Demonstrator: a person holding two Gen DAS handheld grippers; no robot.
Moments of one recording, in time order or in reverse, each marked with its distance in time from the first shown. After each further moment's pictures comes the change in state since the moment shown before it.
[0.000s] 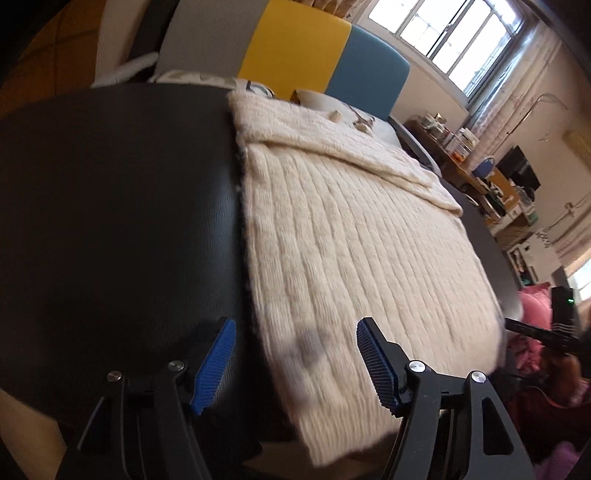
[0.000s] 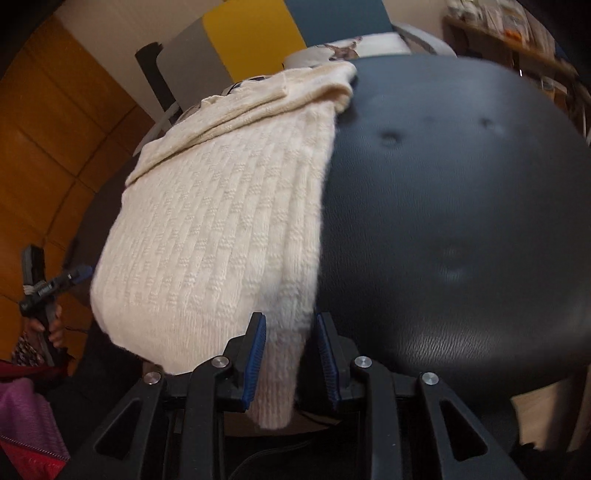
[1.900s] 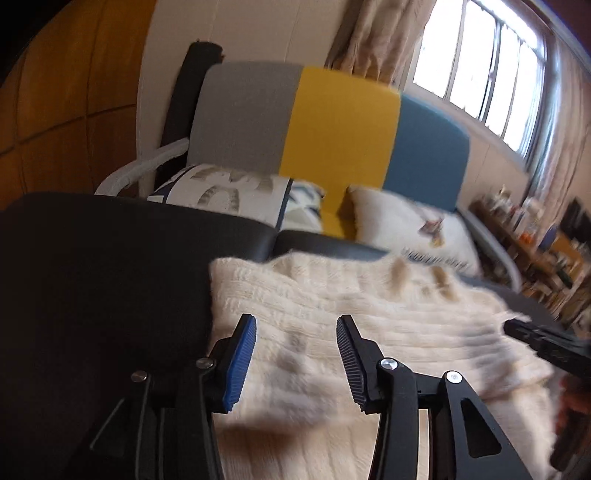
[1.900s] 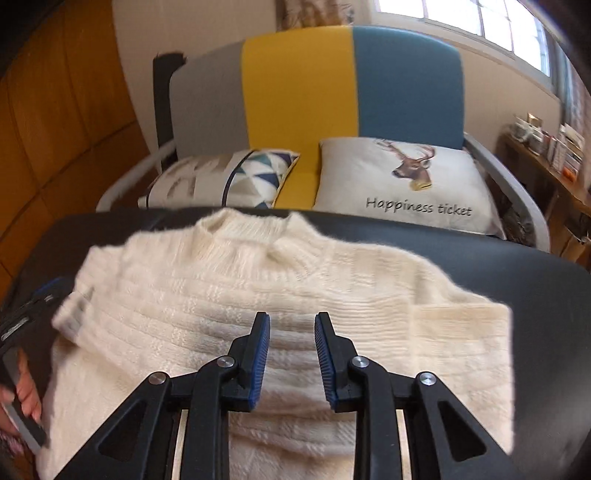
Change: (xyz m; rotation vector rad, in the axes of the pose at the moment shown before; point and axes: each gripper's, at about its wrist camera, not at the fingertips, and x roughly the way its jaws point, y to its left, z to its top) left arm 0.118 -0.021 0.221 -0.013 -0.328 0.329; right arm 0.169 0.127 0.289 -0.293 -0.223 -0.205
